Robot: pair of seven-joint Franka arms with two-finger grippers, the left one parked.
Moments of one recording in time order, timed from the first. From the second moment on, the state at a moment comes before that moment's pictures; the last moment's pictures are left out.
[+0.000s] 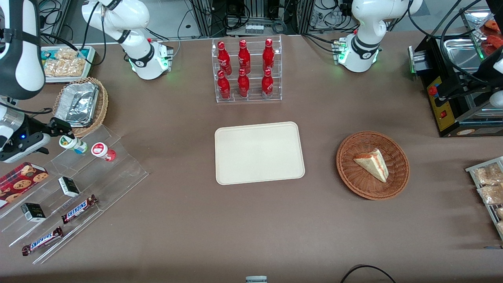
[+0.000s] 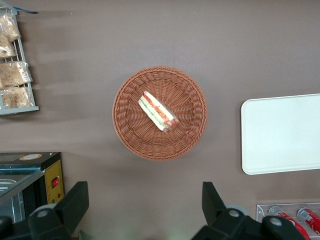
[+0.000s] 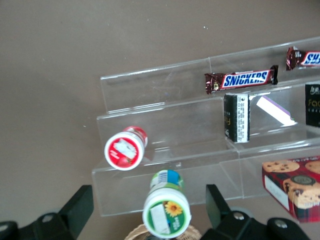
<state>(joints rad) -0.10 -0.03 -0.15 -2.05 0.03 2.03 -0.86</state>
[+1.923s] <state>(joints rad) -0.16 -0.07 -0.18 -2.30 0.03 2.30 -0.98</state>
